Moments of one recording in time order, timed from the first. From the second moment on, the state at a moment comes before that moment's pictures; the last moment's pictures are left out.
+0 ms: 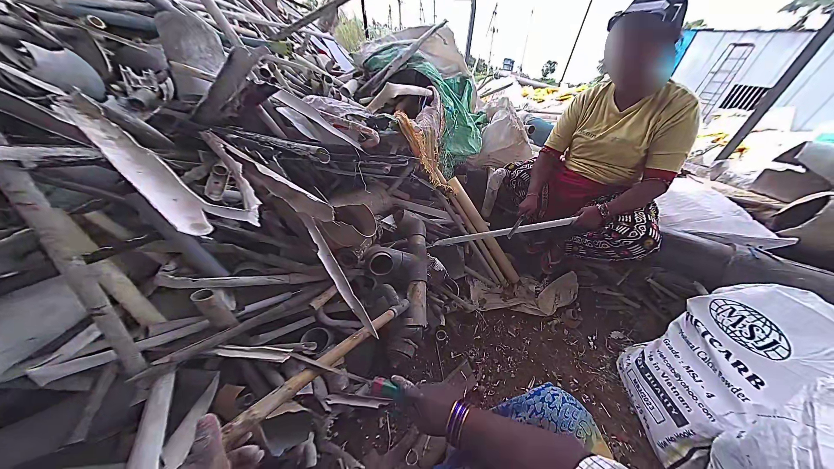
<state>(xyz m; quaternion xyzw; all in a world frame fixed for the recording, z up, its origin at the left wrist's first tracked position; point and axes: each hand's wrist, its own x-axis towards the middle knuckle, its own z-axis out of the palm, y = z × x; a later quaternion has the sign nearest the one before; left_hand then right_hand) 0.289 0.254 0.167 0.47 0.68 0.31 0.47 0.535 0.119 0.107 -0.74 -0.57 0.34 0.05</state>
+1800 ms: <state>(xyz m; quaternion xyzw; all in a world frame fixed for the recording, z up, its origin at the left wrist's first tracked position) 0.299 0.248 0.158 0.62 0.59 0.41 0.31 0.565 0.129 0.156 -0.79 -0.51 0.33 0.06</state>
